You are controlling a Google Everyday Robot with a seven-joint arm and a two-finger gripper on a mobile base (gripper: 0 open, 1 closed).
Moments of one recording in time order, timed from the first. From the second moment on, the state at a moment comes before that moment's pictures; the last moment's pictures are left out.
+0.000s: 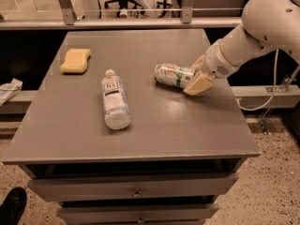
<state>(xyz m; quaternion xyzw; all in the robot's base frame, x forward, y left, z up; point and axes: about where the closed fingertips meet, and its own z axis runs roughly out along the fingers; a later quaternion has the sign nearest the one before) 0.613 -0.158 0.833 -0.59 0.75 0.09 0.28</state>
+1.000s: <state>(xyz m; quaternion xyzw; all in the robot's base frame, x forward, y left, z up) 0.615 -0.167 0.842 -0.64 0.73 0.07 0.24</state>
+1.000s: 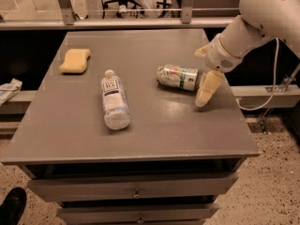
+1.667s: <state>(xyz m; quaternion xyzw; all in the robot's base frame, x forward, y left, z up) 0.646 -0.131 0.879 -0.65 0.73 0.05 0.18</state>
